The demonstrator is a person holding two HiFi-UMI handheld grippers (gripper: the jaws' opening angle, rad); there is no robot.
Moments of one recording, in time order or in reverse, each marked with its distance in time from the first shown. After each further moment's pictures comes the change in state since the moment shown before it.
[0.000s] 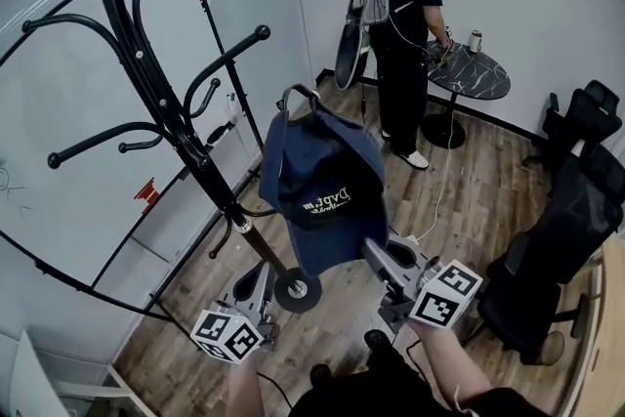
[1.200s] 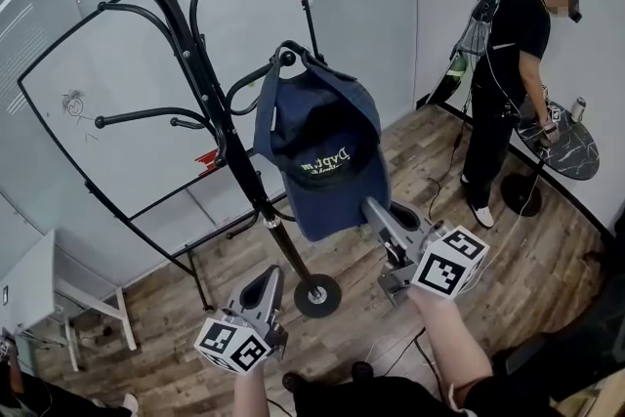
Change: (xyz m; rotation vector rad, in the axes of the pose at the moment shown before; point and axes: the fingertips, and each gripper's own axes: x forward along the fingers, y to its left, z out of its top) left arm 0.017 -0.060 0.034 0.088 -0.188 0.396; right arm 0.102 -0.046 0.094 0.056 0.096 0.419
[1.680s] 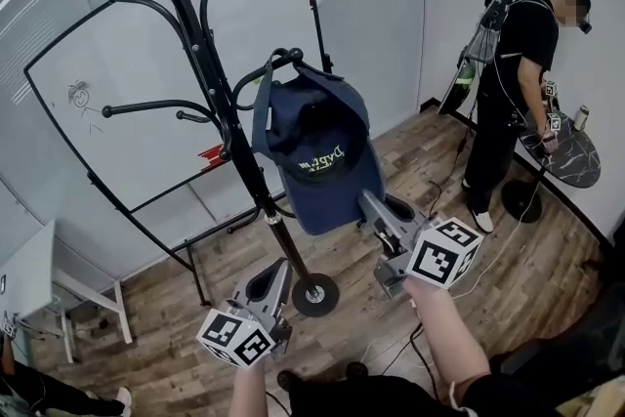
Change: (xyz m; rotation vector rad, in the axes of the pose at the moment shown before) left arm 0.008 -0.027 0.005 0.022 -0.008 -0.036; right arm 0.006 -0.005 -0.002 0.026 0.036 0.004
